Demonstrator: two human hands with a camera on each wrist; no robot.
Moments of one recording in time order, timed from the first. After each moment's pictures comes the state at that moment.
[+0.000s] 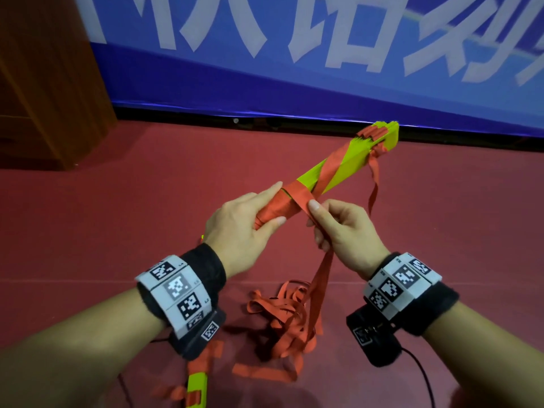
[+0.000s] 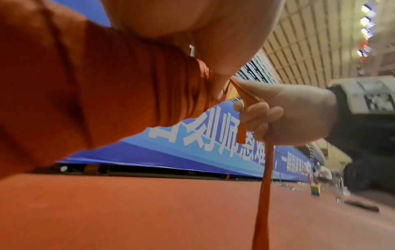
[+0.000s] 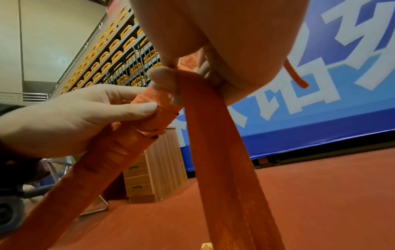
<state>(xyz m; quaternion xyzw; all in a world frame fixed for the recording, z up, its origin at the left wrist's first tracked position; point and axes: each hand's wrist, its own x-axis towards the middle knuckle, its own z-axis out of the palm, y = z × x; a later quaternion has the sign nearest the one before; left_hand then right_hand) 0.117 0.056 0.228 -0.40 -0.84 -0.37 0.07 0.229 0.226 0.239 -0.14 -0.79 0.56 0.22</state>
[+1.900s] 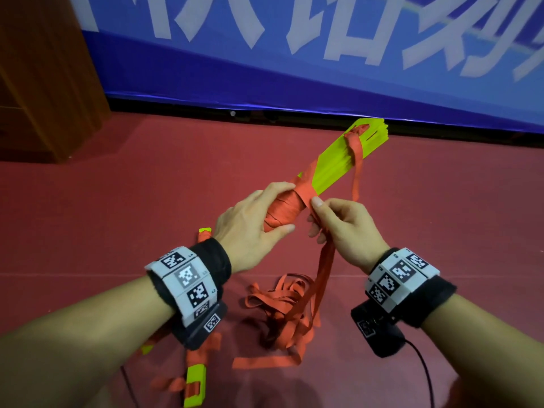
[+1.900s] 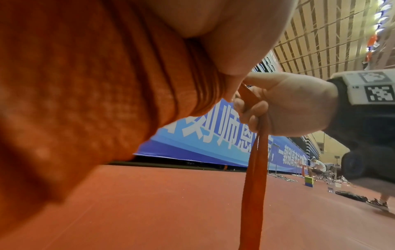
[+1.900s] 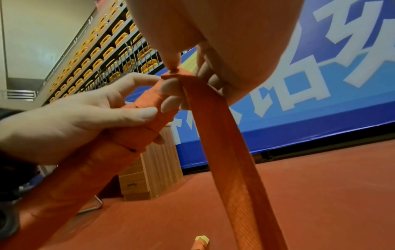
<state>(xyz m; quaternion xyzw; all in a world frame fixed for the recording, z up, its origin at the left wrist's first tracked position) 0.118 0.062 0.220 -0.45 -0.82 -0.35 0.02 0.229 0.236 0.228 -0.15 -0.82 0.52 0.20</state>
